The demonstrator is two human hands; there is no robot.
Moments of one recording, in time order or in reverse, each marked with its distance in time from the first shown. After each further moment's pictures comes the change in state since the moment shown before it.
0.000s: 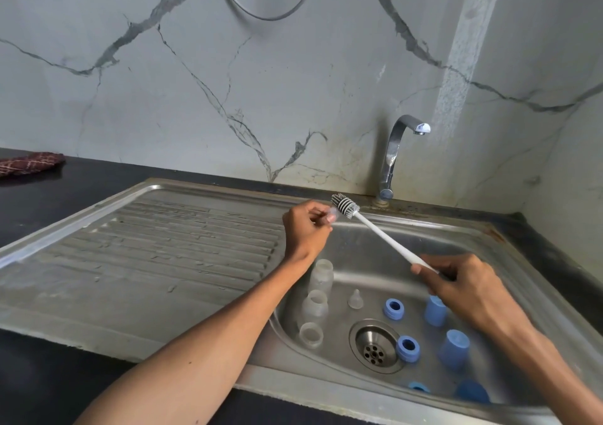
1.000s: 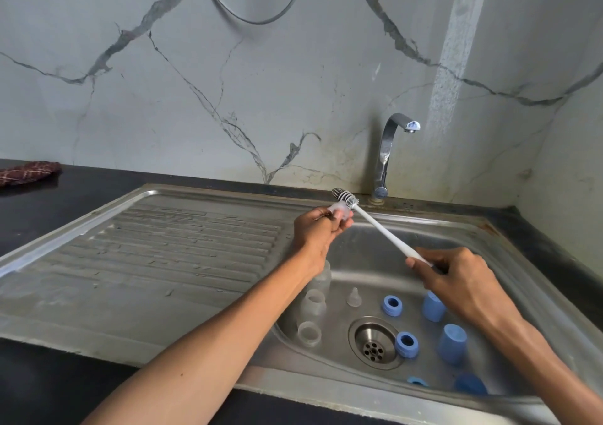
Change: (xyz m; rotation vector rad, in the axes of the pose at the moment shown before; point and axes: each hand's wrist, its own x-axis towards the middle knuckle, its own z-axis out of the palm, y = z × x) left_hand -0.017 0.042 0.012 -0.622 -0.132 -0.553; right_hand 0.000 0.004 0.003 0.023 0.066 -0.040
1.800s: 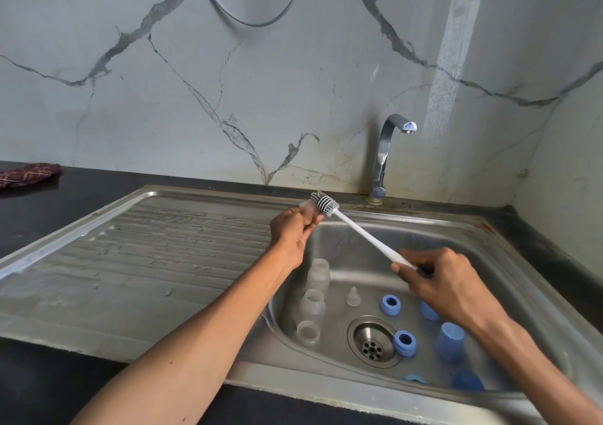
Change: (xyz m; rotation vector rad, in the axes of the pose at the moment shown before) left_hand 0.015 0.014 -0.026 -0.143 0.139 -0.062; right_hand -0.001 -0.001 0.012 0.027 -0.027 -0.089
